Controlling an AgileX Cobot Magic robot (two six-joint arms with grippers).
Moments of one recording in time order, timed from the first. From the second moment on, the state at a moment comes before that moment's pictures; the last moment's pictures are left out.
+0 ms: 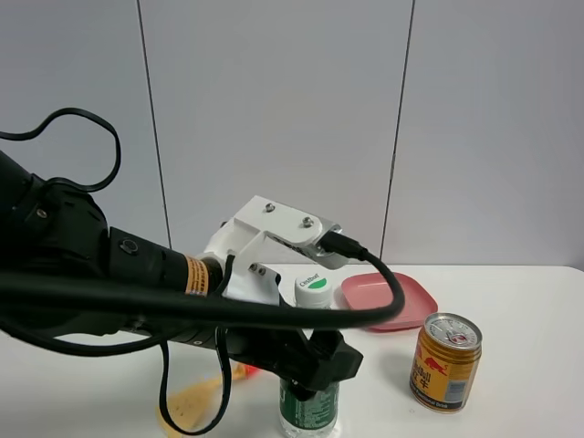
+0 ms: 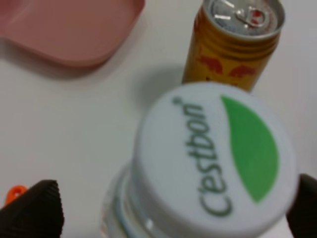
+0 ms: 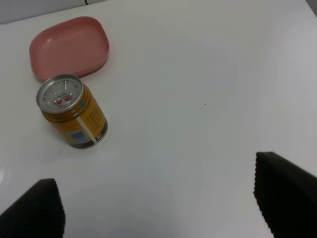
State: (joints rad) left arm -0.80 1.80 -0.75 0.48 -0.48 -0.47; right arm 0.08 0.00 -0.49 0.00 1.06 0.10
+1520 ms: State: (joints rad) left arm -0.77 1.83 -0.75 0.42 -0.58 -0.25; right arm 0.08 0.00 -0.49 0.00 1.06 0.10
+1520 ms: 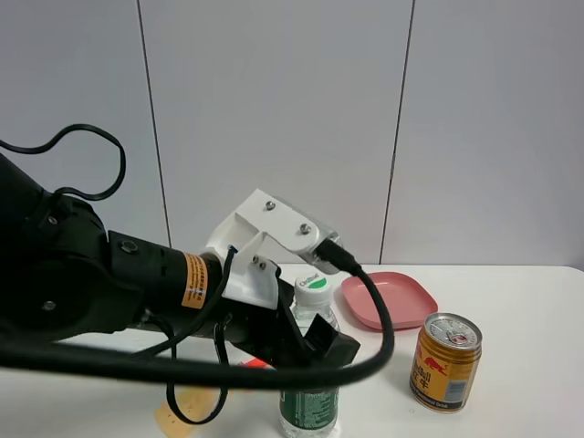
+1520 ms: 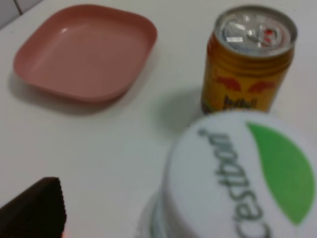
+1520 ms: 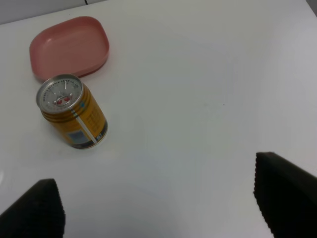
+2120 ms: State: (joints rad) left arm -0.77 1.88 -0.75 0.44 -0.60 -0.21; right arm 0.08 0.00 -0.49 0.00 1.06 0.10
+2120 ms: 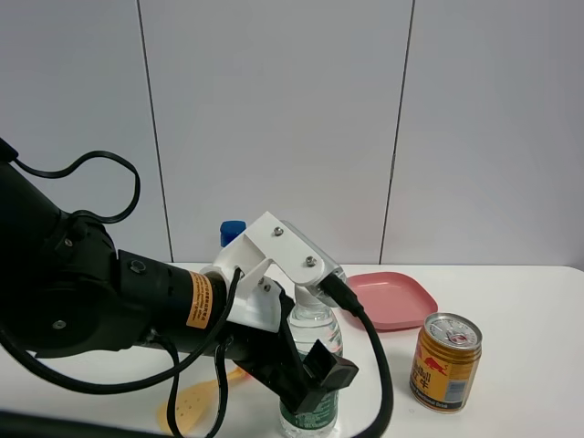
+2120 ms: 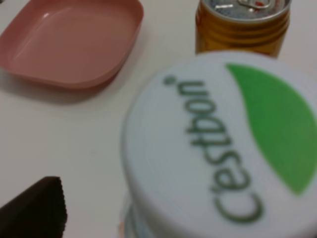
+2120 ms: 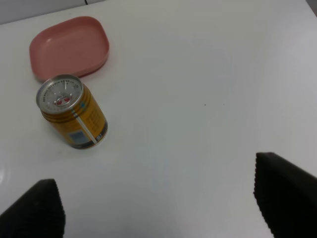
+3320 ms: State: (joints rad) left arm -0.77 1.88 -0.75 0.46 -0.65 -0.18; right arm 0.08 0.00 -0.49 0.00 1.06 0.10
